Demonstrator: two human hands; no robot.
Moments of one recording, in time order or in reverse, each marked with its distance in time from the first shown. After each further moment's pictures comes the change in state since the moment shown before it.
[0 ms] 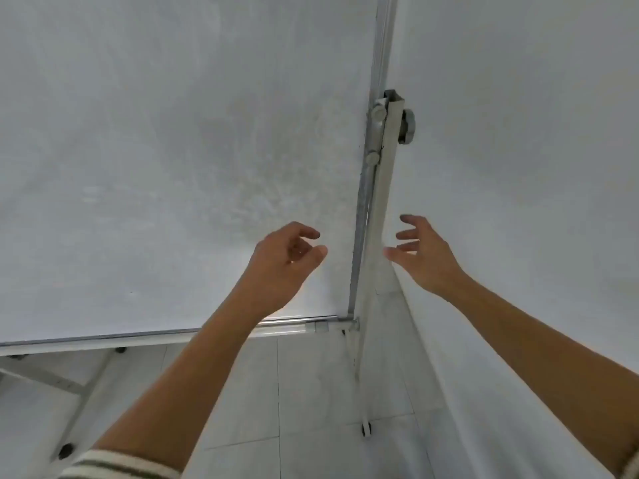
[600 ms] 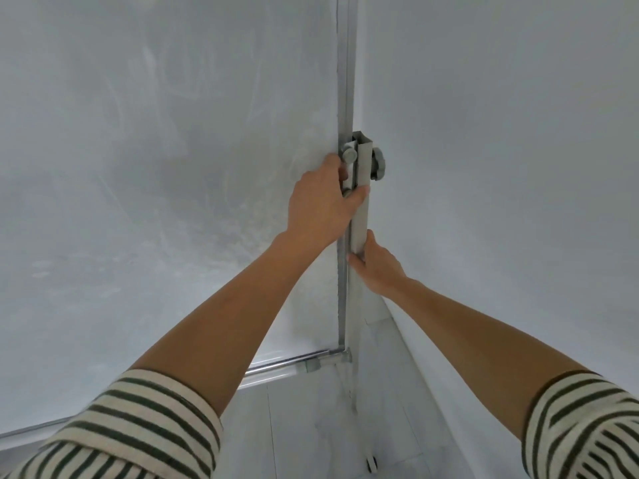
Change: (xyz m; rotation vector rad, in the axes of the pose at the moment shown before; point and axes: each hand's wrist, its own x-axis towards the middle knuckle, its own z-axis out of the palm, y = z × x) left_hand 0.172 0.077 0.031 0.249 0.198 0.327; right_hand 0.111 -0.016 0.032 -0.328 0.027 -0.021
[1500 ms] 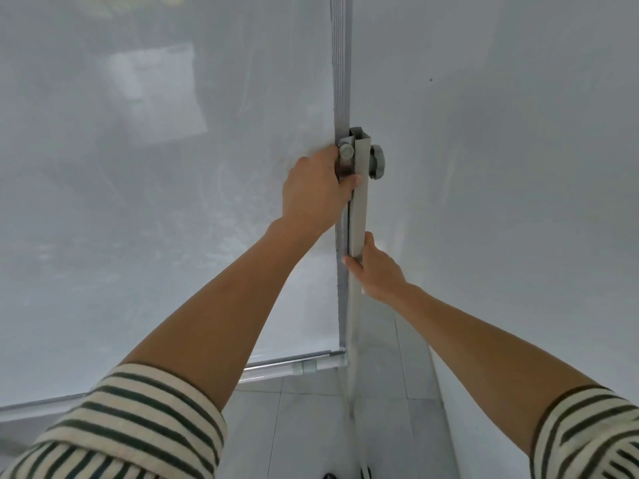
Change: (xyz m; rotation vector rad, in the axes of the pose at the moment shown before) left_hand 0.263 -0.135 0.036 0.197 0.213 -0.207; right_hand 0.320 -0.028 0.030 0.052 -0.191 -0.287
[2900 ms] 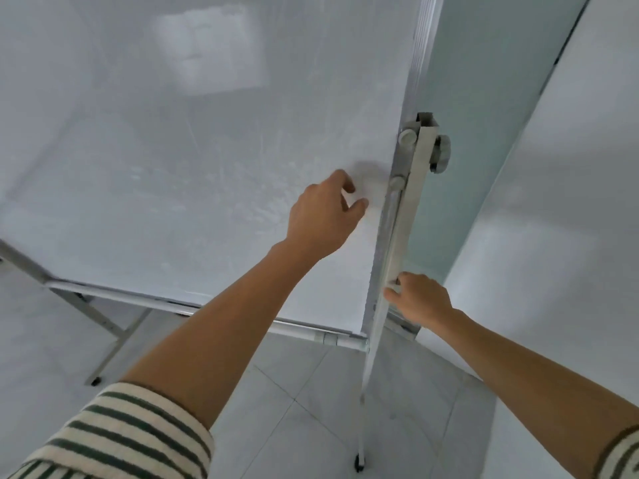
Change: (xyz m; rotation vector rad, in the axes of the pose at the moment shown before) left_hand 0.156 -0.140 0.041 0.165 0.152 -0.476; right_hand 0.283 0.031 0.038 -0.467 -0.370 -0.247
